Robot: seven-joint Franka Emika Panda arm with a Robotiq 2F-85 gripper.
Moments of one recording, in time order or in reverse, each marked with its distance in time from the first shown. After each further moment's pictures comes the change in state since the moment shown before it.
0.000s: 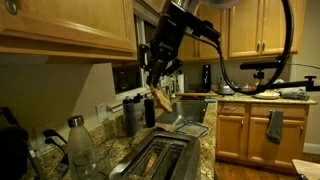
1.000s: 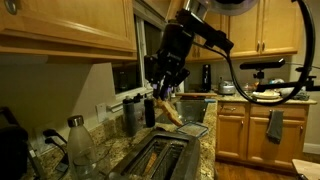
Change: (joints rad) arm 0.024 -0.042 0.017 -0.096 0.026 0.002 -0.113
